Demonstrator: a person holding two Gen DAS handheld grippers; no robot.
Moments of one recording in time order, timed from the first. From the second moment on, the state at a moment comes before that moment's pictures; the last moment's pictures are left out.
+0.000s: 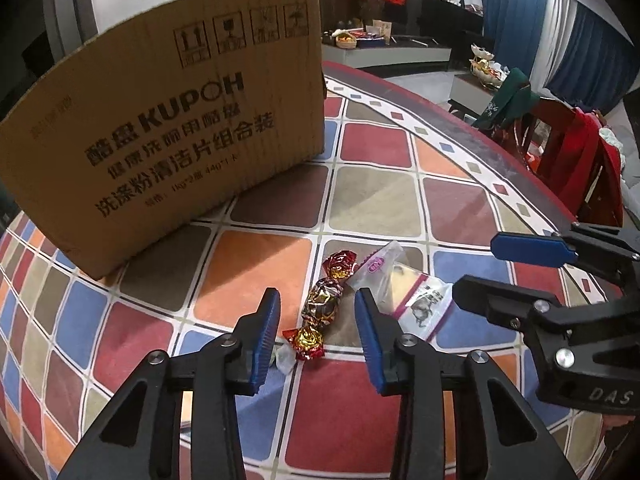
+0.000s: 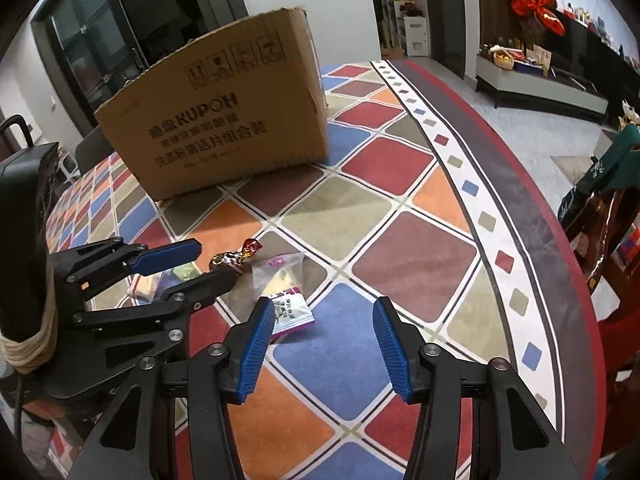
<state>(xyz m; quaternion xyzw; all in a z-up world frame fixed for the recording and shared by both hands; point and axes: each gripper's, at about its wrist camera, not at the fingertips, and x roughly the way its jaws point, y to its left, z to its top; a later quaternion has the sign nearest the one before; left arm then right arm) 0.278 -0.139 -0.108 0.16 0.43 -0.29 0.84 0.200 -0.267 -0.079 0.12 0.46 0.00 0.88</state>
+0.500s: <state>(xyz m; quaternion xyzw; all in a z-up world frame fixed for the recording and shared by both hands) 0.277 -0.133 -0.106 0.14 0.44 -0.28 0.84 0.203 -0.258 -0.082 0.12 0.47 0.03 0.87</state>
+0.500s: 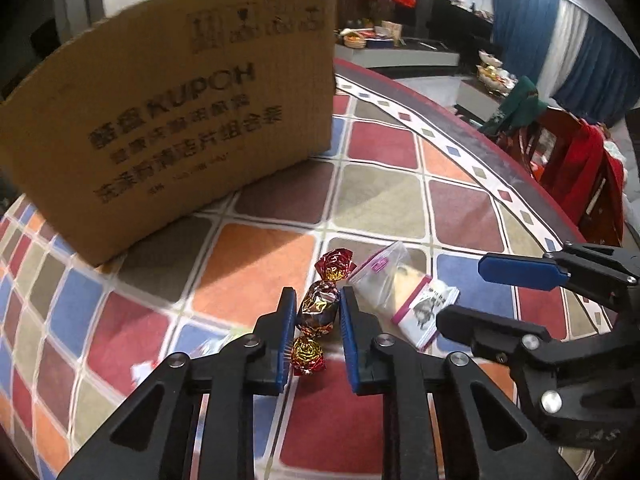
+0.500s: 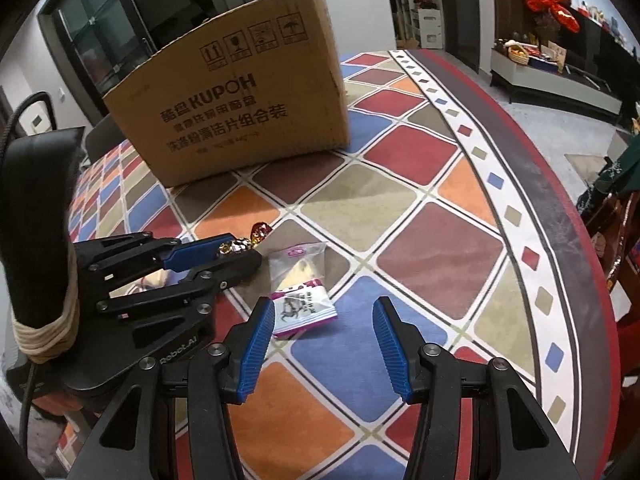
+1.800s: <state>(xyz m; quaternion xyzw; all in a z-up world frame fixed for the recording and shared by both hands) 0.224 -0.067 -0.078 0.04 0.43 -0.20 0.88 0.225 -0.227 -0.081 0.02 0.48 0.06 0.87</state>
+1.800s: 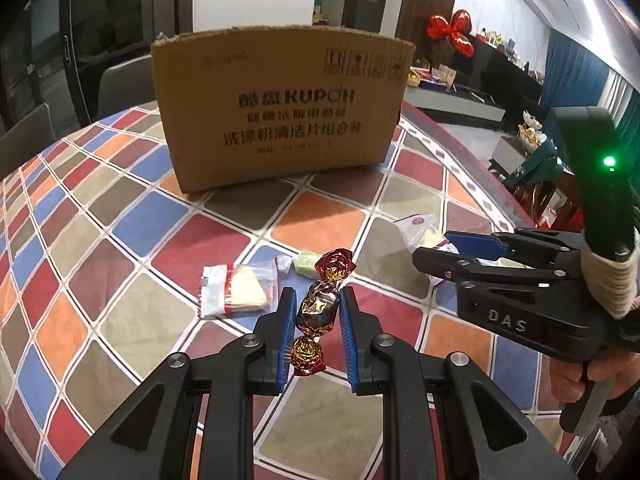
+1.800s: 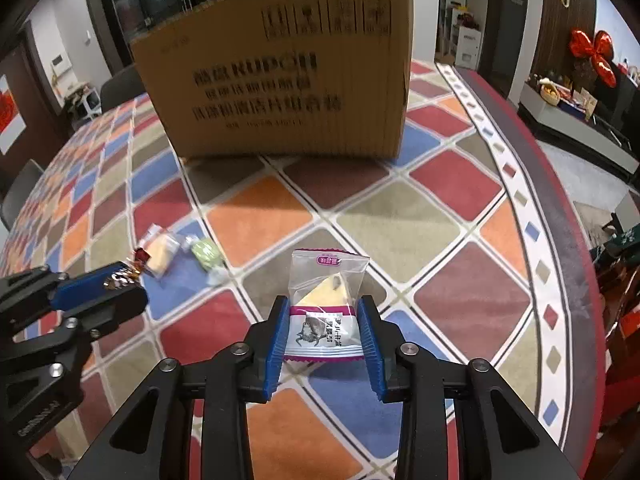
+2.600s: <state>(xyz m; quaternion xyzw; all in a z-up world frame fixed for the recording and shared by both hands) 0.235 -0.053 0.050 0.03 0.30 -0.20 0.93 0.220 -0.215 0.063 0.03 0.33 0.10 0.94</state>
